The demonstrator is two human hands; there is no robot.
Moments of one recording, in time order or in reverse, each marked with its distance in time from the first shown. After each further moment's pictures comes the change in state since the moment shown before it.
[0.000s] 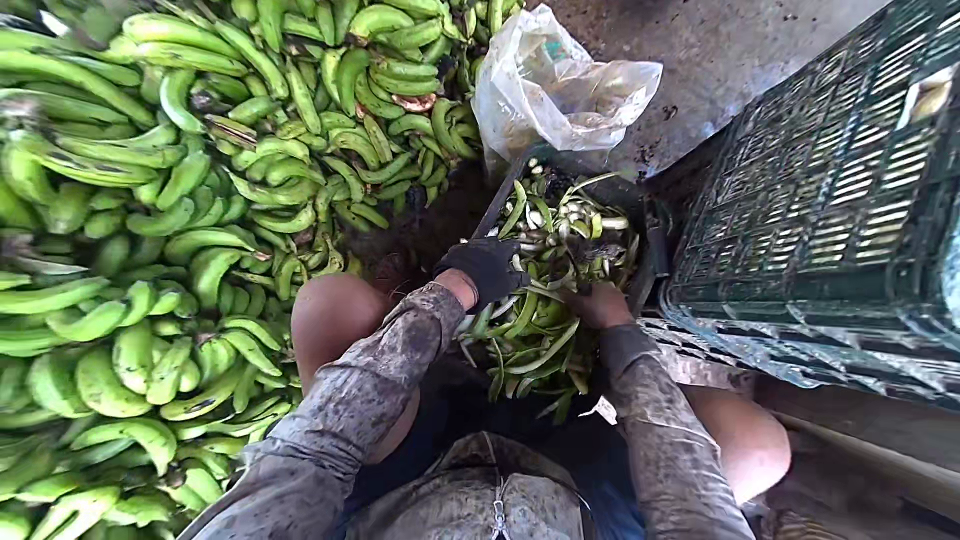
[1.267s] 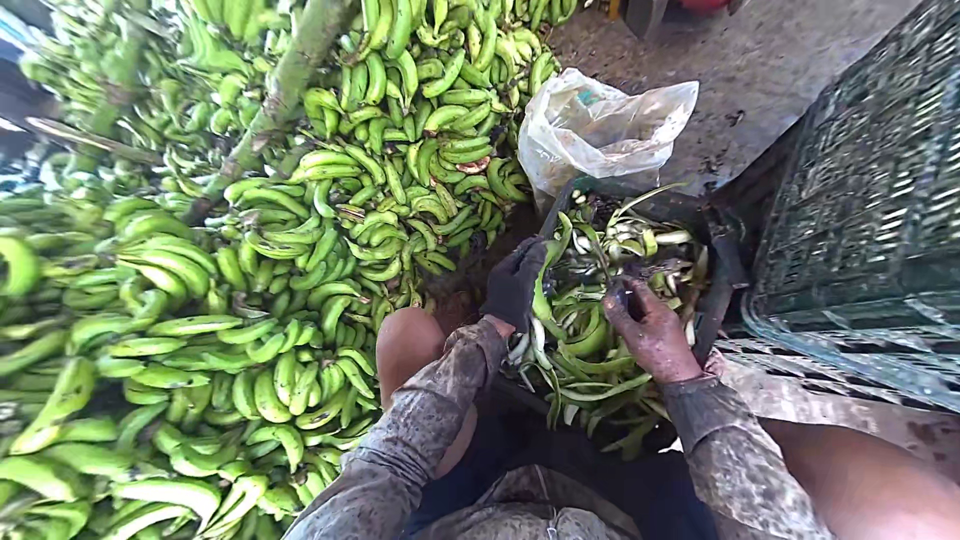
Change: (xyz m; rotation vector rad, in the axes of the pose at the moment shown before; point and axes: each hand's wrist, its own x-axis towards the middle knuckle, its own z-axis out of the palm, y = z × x) left_hand -0.030 -0.014 0.031 -1.122 0.529 -0.104; right_hand -0.069 -0.013 0.011 0.656 0.180 -0.560
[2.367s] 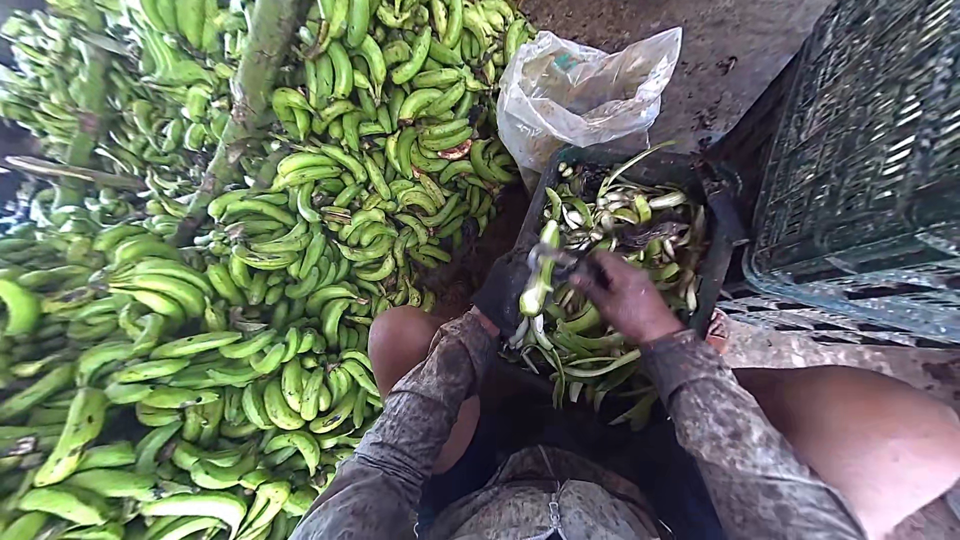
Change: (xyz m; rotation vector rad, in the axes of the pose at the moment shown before) left_hand -0.020 0.015 0.007 -0.374 -0.329 -0.066; right_hand 0.013 0.004 0.012 -0.246 -0.049 -0.226
